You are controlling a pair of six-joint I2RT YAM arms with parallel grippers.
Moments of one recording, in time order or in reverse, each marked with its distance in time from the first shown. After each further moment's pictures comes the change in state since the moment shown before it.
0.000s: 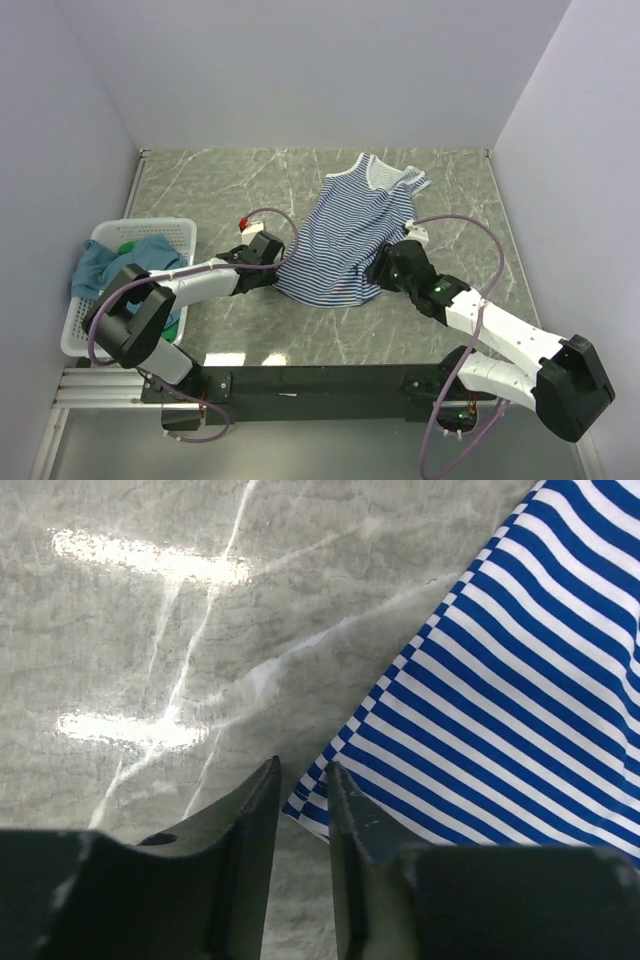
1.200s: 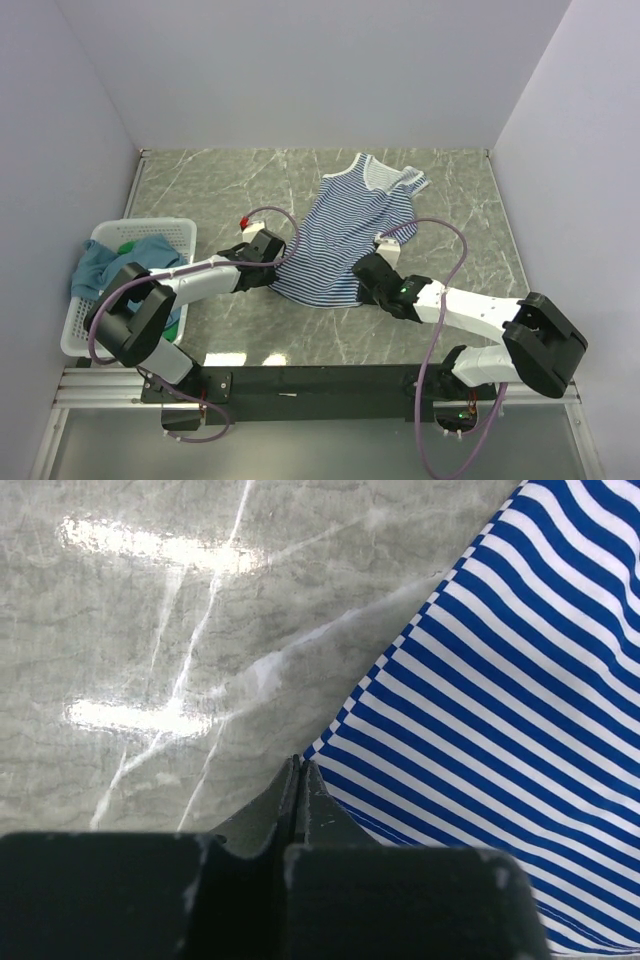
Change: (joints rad) left arm 0.000 0.012 0.031 -0.047 0.004 -0.001; right arm 0.220 0.255 0.047 -0.026 0.180 0.073
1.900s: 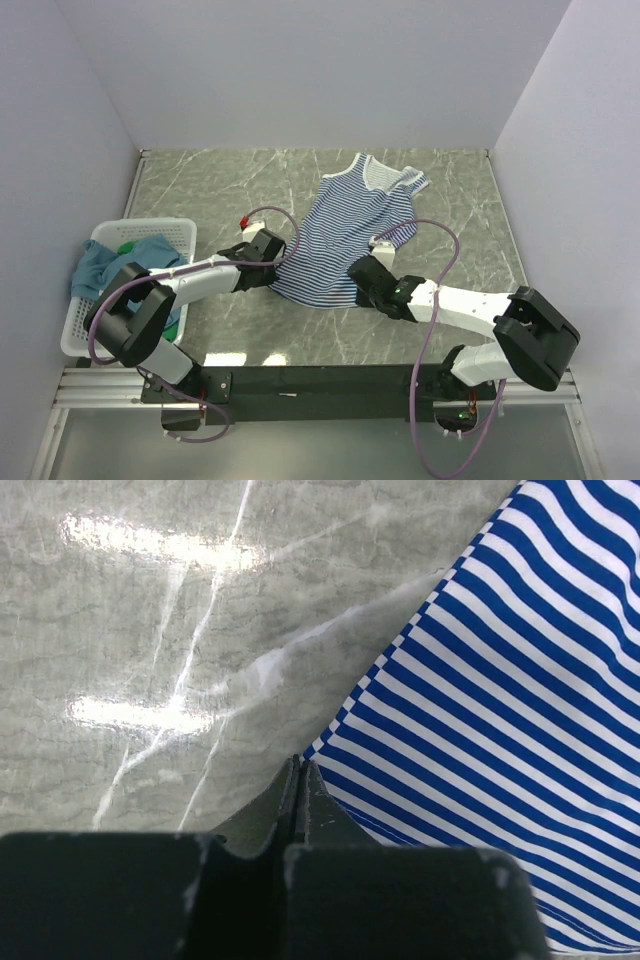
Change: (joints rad) left arm 0.000 -0.003 0.005 -0.017 0.001 0.000; right arm 0.023 0.050 0.008 0.000 -0.002 -0.005
